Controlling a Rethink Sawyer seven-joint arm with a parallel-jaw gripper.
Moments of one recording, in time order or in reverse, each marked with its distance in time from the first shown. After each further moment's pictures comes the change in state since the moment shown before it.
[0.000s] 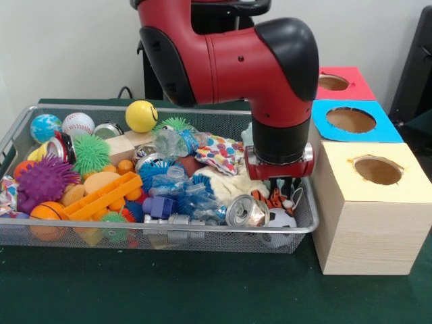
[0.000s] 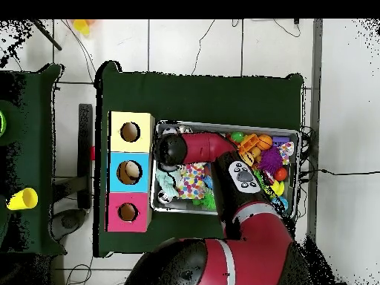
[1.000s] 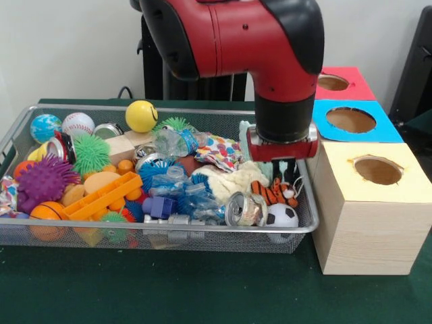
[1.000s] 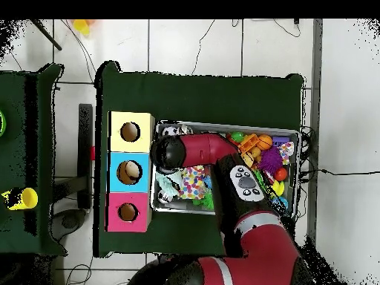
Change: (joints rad) arm 0.004 -0.108 -0.002 0.075 0.014 -0.011 0.000
